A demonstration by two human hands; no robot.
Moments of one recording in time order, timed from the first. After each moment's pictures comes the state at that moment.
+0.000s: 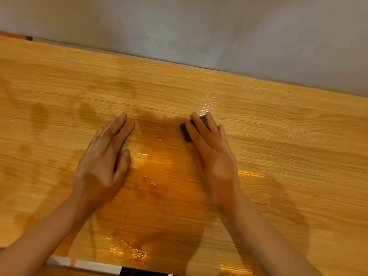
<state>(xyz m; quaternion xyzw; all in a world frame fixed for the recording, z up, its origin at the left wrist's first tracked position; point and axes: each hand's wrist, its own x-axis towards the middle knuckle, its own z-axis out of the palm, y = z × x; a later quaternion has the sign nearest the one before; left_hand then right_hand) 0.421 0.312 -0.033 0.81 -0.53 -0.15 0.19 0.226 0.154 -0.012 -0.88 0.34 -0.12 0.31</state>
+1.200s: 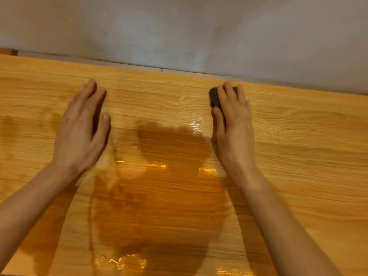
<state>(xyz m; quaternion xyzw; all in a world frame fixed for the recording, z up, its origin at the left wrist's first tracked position) 0.457 0.249 -0.035 0.83 -0.51 -0.10 0.22 0.203 0.072 -0.012 -0.81 0.48 -0.16 0.29</state>
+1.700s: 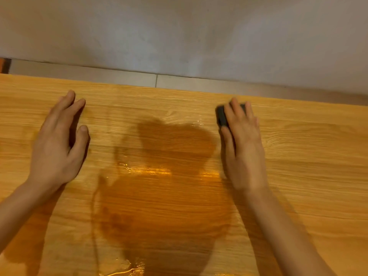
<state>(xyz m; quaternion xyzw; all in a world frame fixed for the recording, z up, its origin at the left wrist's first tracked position) 0.488 0.242 -0.057 0.83 -0.51 -0.07 0.22 0.171 0.054 -0.016 -0.82 0.47 -0.15 0.29</state>
